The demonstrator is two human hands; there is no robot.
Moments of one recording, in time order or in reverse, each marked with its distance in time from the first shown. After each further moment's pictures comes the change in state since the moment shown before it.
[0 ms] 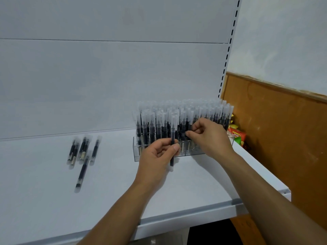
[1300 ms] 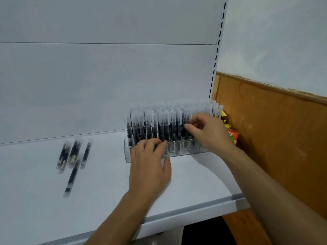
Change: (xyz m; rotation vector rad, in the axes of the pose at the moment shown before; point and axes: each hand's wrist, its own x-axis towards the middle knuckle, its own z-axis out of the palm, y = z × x) left_hand -0.015 0.004 0.006 1.360 0.096 0.422; right_hand 0.007 0.011 -0.022 0.031 -0.008 -0.096
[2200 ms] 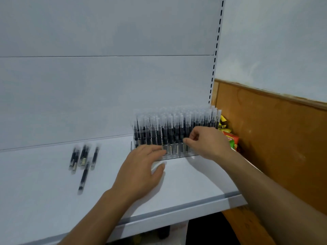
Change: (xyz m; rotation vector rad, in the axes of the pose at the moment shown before) left_hand -0.005 -0.032 -0.044 -0.069 -0.151 0.210; right_hand -0.018 -0.024 -0.004 -0.425 -0.148 0.089
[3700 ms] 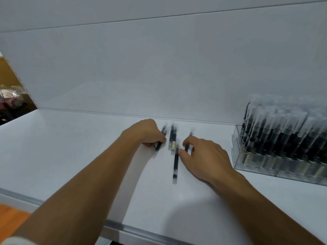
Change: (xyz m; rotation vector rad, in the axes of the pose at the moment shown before) left_hand 0.003 -0.228 -0.093 0.108 -0.407 -1.037; right_hand 0.011 -0.211 0.157 0.252 -0.203 -0.414
